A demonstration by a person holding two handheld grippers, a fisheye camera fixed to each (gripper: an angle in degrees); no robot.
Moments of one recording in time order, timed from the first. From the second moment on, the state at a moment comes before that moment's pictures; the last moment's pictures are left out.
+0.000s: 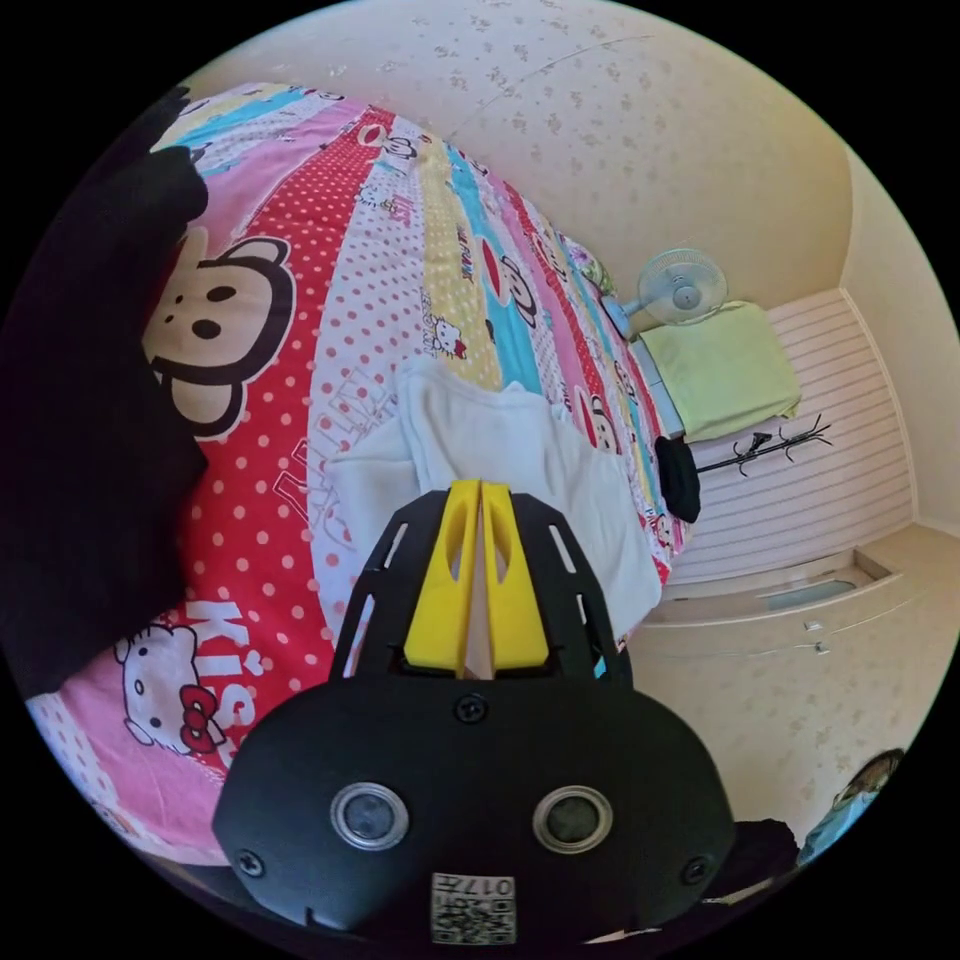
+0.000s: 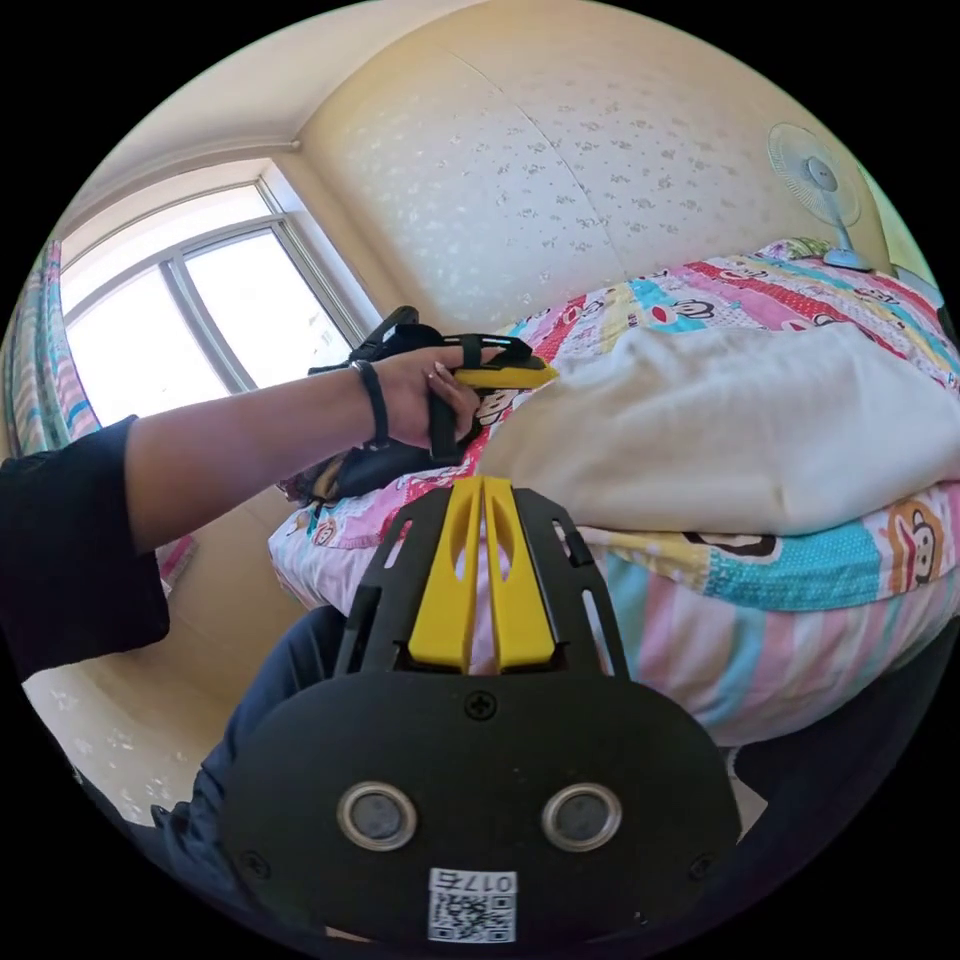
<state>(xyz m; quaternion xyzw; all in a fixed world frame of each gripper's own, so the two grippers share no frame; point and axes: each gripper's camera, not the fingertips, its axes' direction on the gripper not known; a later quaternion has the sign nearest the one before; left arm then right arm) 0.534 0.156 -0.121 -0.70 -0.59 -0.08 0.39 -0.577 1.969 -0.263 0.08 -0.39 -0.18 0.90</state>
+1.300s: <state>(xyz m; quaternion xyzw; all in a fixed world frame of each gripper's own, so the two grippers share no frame) 0.536 0.159 -0.098 -0.70 -0.61 -0.09 0.36 -0.588 1.956 -0.284 0.05 -0.34 -0.10 0.93</state>
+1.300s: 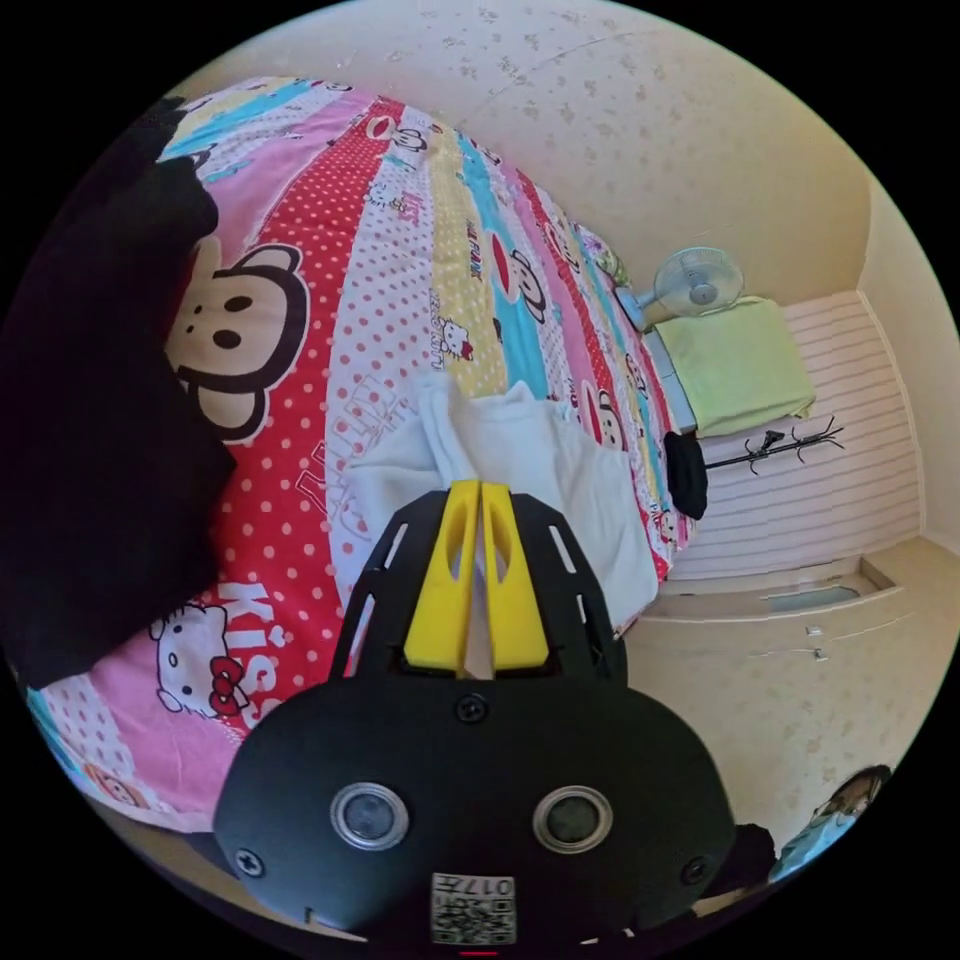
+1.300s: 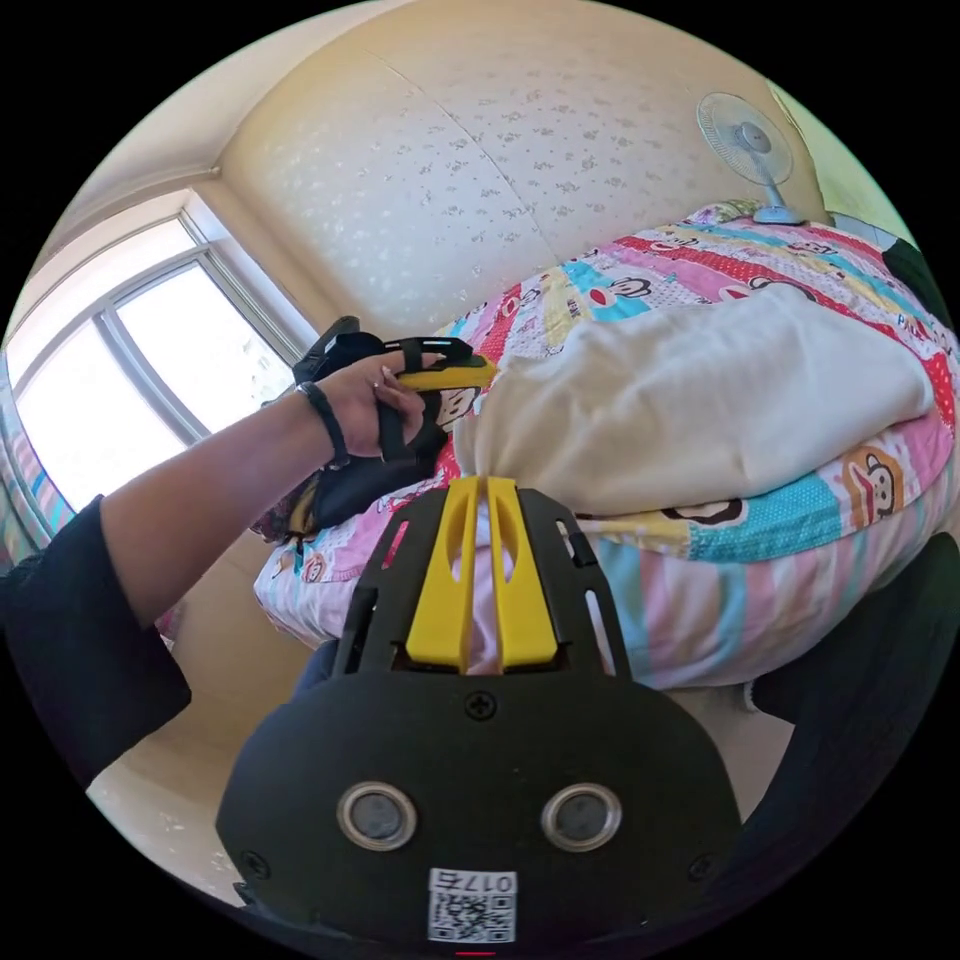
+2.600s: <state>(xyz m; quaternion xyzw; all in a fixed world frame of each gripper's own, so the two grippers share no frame) 0.519 0.118 -0.171 -0.64 -0.59 -0.19 0.46 -0.578 1.955 -0.283 0.03 -0.36 -0.11 0.93</state>
